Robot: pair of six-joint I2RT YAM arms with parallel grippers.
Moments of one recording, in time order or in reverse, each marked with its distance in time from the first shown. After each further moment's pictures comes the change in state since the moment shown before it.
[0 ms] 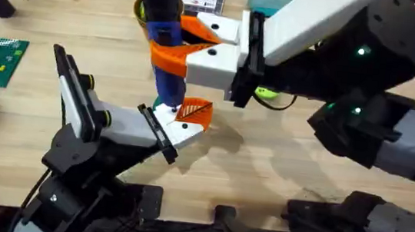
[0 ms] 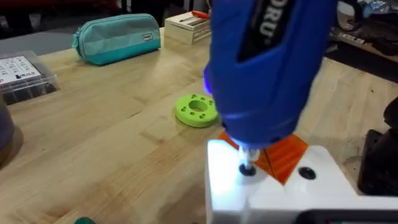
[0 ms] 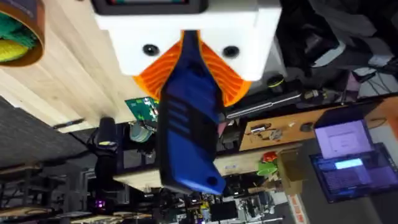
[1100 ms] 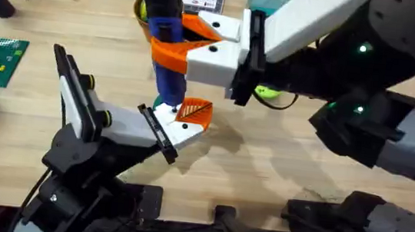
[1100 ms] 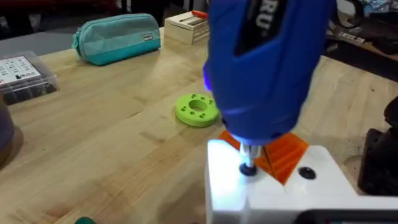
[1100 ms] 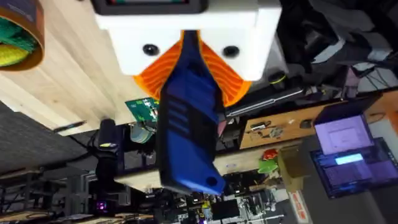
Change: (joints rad) left arm 0.000 0.000 0.000 -0.001 0.000 0.004; right arm -0.001 -0.004 0.007 -0.023 0.008 0.019
